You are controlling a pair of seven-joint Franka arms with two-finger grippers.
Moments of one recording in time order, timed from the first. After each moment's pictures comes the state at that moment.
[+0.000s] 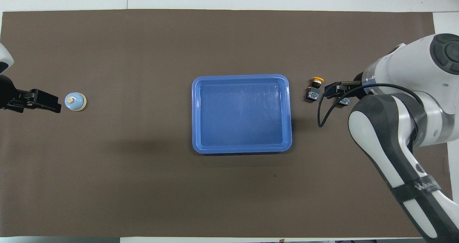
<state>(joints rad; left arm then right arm) 0.02 0.00 -0.03 -1.71 -0.02 1.59 0.09 0.05 0.19 0.08 -2.01 0.00 2.26 0.20</state>
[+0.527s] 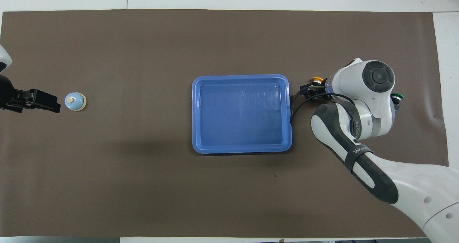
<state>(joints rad) 0.02 -0.01 -0.03 -1.71 -0.02 1.59 0.09 0.07 0.35 0.08 -2.02 -0.02 2.48 0.24</state>
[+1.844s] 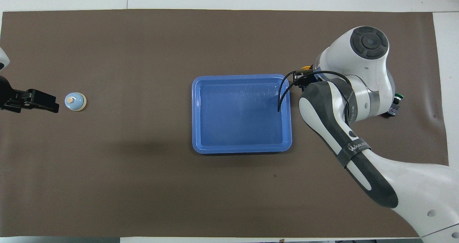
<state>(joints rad) 0.02 -0.01 -0.02 -1.71 -0.02 1.59 0.08 0.33 0.40 0.08 -1.69 -0.02 2.11 0.41</state>
